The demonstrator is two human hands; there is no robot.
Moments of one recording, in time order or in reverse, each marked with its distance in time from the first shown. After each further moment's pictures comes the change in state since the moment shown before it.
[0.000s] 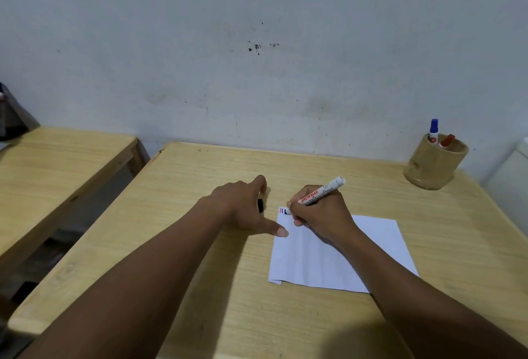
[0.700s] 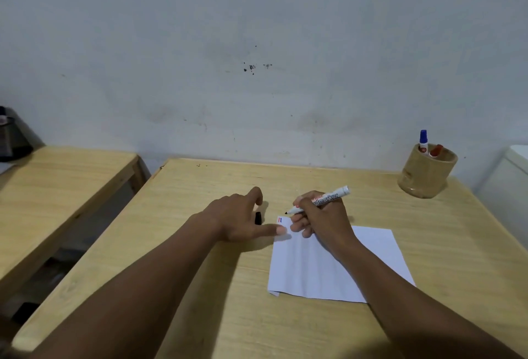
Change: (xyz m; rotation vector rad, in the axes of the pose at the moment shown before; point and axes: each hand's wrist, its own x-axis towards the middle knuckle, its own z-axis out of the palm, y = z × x) left_hand -0.011 -0.007 -0.002 -0.017 0.085 0.117; right_hand -0.005 -0.013 0.000 0.135 0.134 0.065
